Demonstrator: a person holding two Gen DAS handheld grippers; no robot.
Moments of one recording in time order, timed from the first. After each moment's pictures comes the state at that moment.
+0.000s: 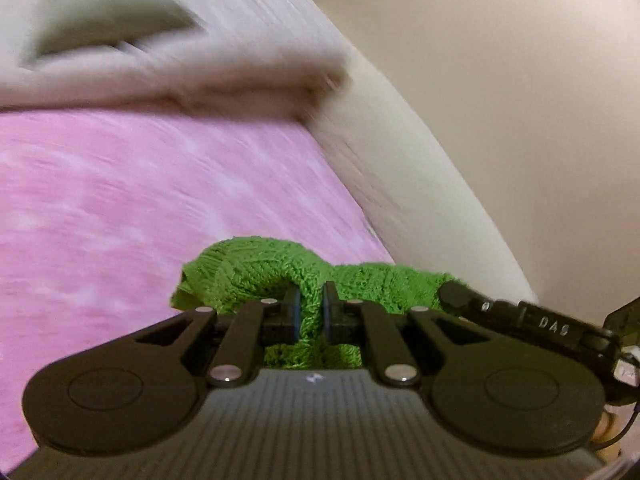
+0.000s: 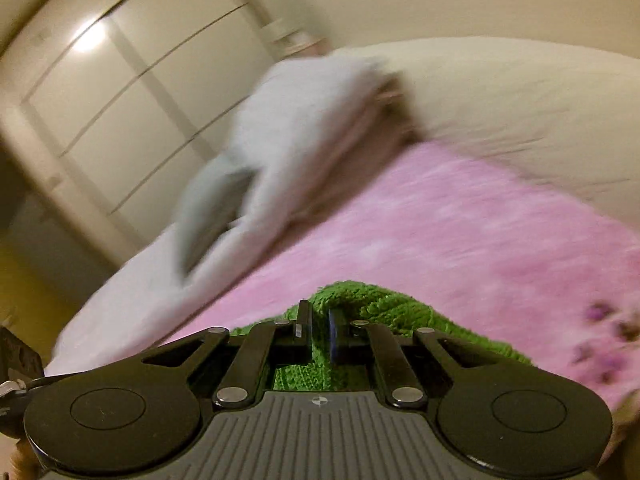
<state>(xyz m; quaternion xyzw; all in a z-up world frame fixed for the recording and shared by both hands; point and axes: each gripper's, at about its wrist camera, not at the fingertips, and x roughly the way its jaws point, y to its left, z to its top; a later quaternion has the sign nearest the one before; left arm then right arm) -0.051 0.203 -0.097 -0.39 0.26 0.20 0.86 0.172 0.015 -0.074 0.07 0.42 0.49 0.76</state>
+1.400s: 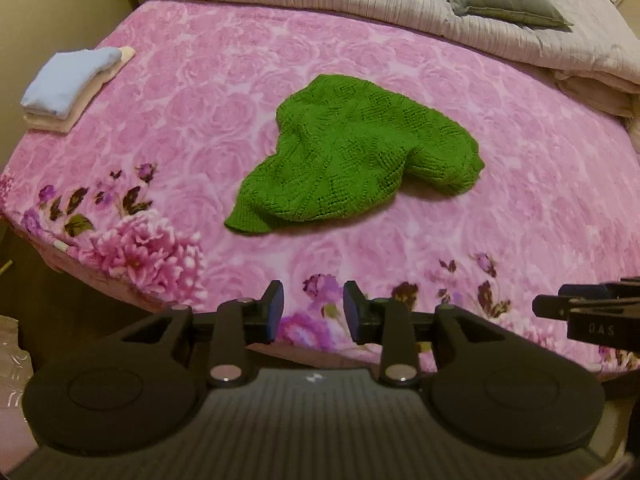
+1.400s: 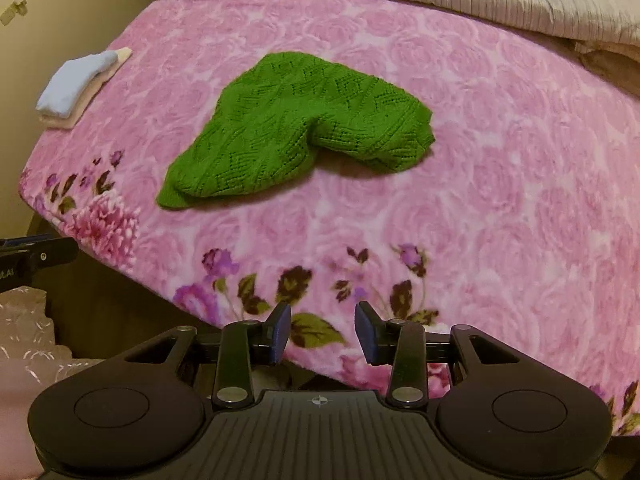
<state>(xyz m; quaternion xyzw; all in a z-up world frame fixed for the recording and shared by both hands) -0.412 0.050 -0.114 -0.36 0.41 0.55 0.63 -0.162 0.048 -0.137 -0.39 0.45 0.63 0.50</state>
